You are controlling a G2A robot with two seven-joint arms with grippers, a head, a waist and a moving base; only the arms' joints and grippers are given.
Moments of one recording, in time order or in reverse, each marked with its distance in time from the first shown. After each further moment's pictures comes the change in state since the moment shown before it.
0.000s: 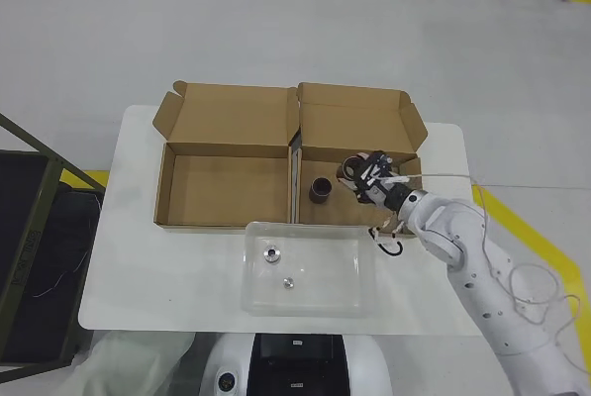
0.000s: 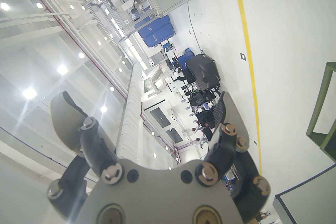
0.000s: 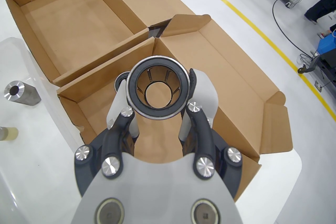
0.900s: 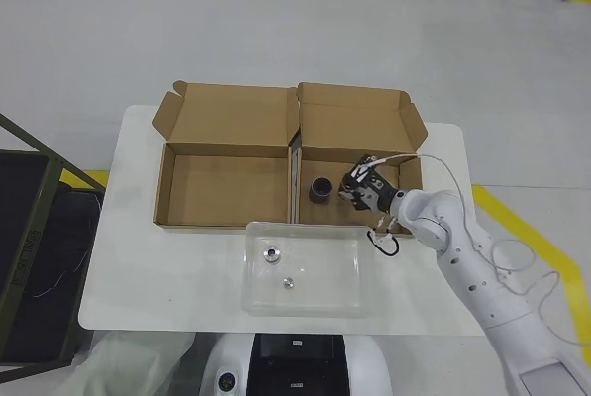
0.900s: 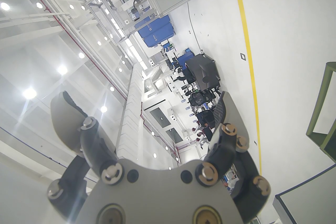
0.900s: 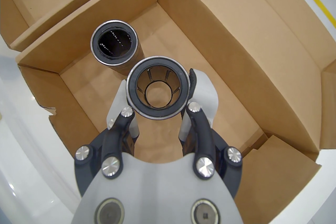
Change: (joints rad) left arm 0.000 0.000 0.000 0.000 0.000 0.000 0.000; right arm 0.144 -0.041 -0.113 0.291 0.110 -0.049 0.111
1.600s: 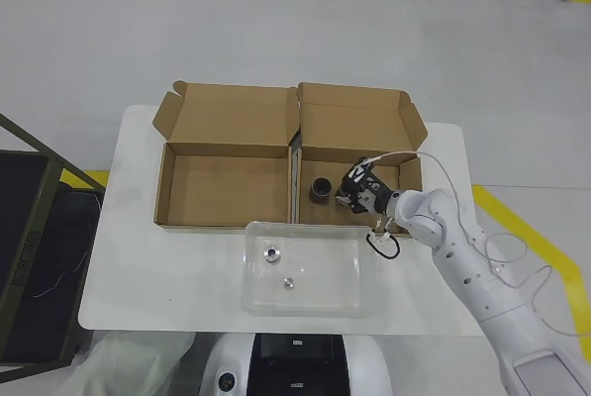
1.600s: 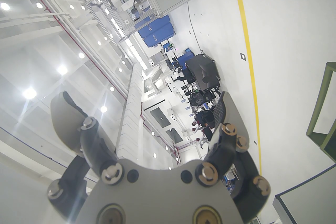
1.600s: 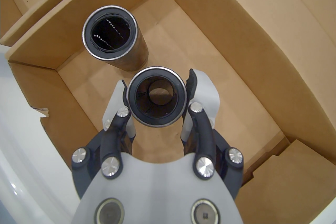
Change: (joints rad) left arm 0.000 0.000 0.000 0.000 0.000 0.000 0.000; right arm 0.038 -0.018 -0.032 0.090 0.049 -0.028 0.015
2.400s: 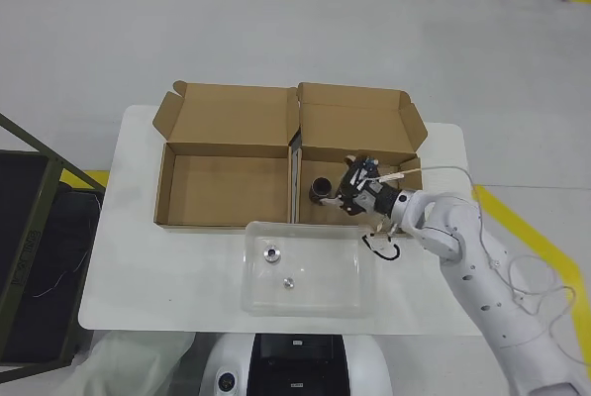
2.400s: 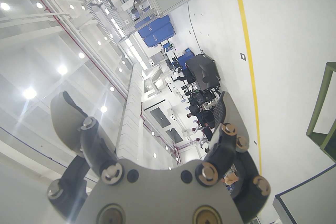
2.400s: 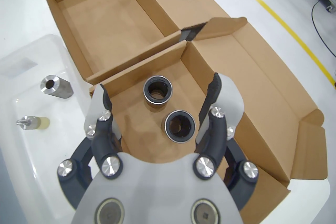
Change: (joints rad) left arm 0.000 0.000 0.000 0.000 0.000 0.000 0.000; right arm -0.158 0.045 0.126 -0.400 -0.047 -0.084 -0.066
